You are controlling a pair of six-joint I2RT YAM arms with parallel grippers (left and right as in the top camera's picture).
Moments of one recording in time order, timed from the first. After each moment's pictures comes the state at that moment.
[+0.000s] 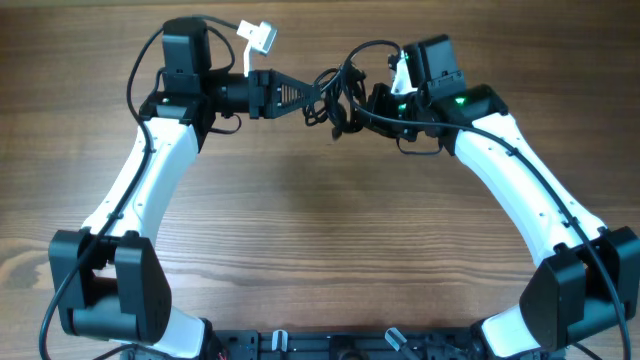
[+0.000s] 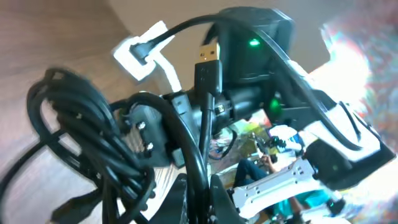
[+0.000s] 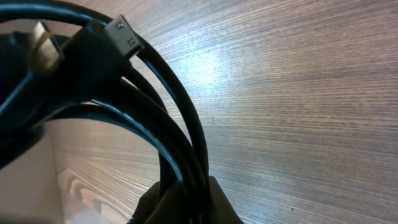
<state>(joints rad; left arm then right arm) -0.11 1.69 1.27 -0.11 1.44 -0.40 0.35 1.69 1.37 -0.66 -0.40 0.65</state>
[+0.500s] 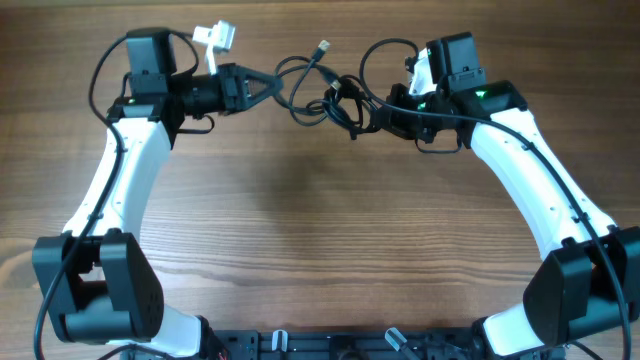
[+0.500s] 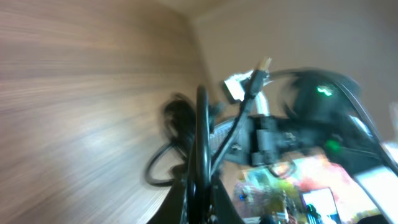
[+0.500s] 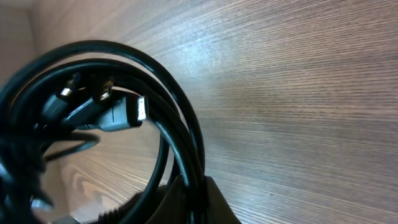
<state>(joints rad) 0.03 1.69 1.27 -0.35 1.15 -0.40 0.26 1.69 1.37 -0.74 -0.47 0.56</state>
